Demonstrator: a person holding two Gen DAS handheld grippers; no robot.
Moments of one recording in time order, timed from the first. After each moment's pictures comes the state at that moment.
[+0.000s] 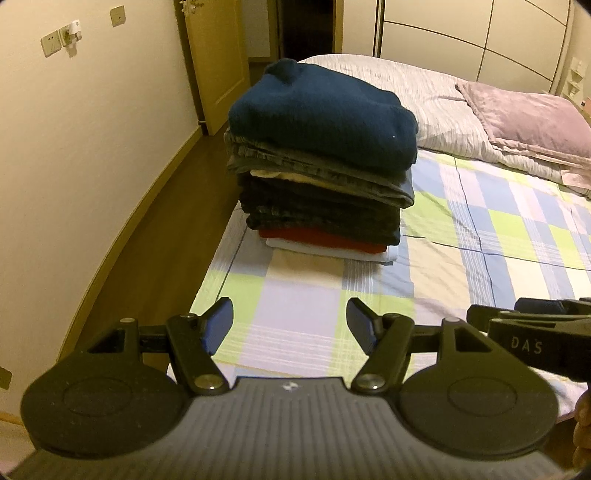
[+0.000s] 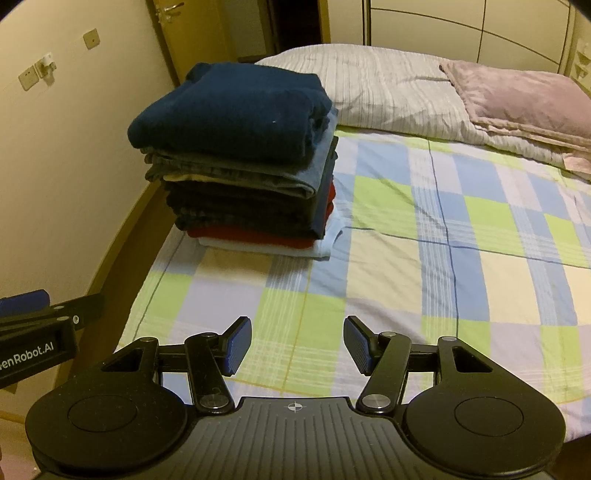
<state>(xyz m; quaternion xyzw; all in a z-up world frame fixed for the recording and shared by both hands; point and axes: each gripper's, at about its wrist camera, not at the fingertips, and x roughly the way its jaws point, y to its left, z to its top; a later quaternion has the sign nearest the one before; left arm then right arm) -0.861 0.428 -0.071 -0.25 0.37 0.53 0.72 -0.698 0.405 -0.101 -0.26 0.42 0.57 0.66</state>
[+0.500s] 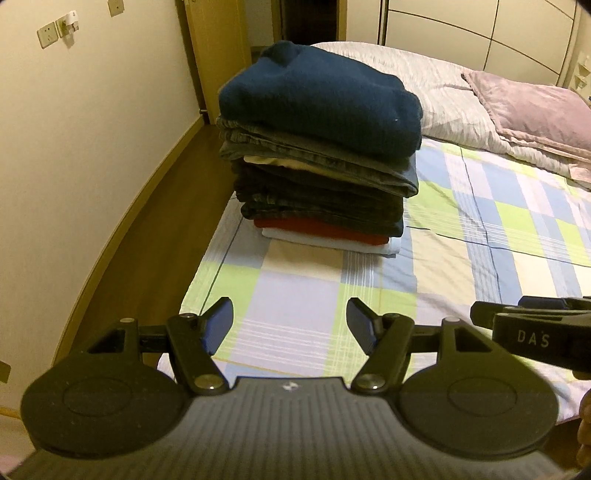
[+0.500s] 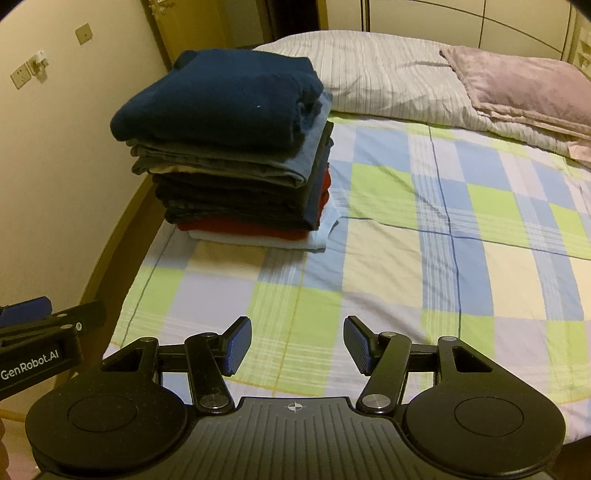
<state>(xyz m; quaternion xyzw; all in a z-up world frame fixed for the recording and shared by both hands) -0.844 0.442 -0.093 -0.25 0.39 0.53 0.71 -0.679 0.420 -0.119 -0.26 0.43 0.56 0.66</state>
